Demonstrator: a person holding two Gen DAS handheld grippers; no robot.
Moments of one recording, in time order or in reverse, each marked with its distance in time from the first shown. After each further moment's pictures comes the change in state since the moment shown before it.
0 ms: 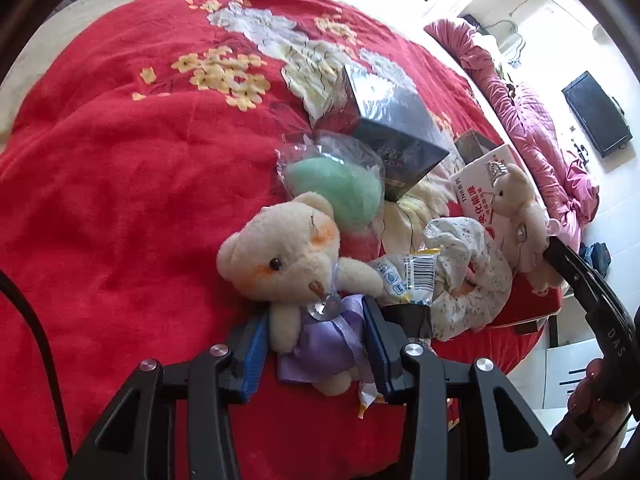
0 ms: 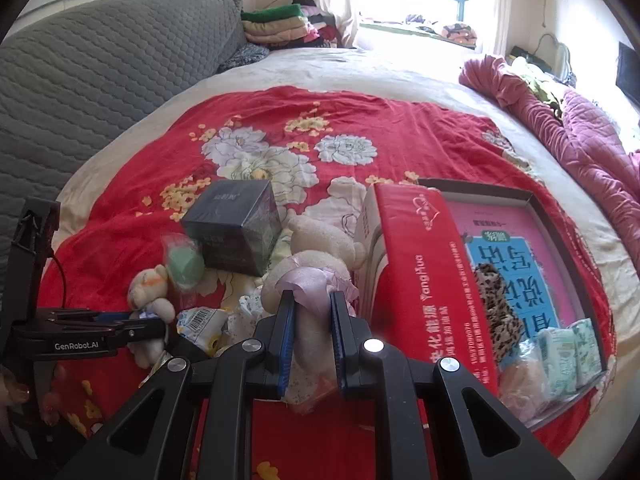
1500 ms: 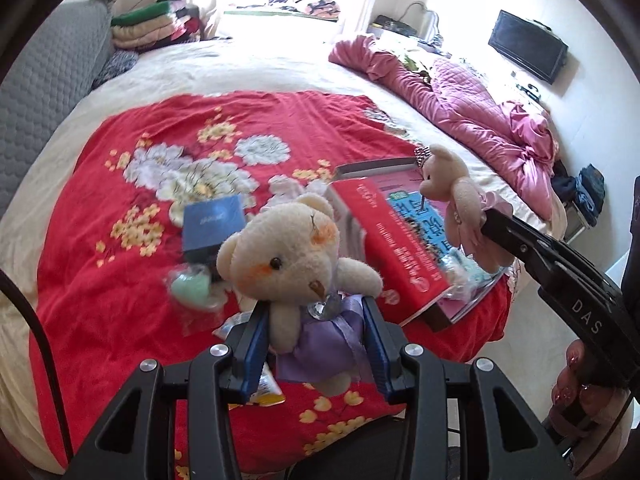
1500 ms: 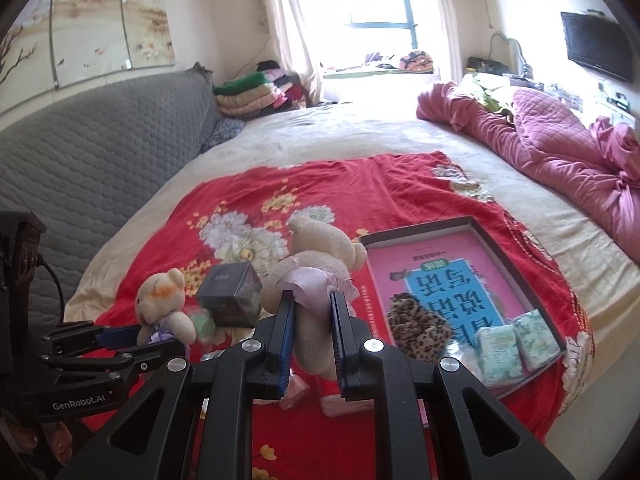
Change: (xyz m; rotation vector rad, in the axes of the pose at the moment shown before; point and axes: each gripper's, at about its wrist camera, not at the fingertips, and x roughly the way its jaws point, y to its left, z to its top) left arm -0.094 -0.175 -0.014 0.373 -0.178 0.069; right arm -0.124 -0.059 0.001 0.185 -0.215 0.005
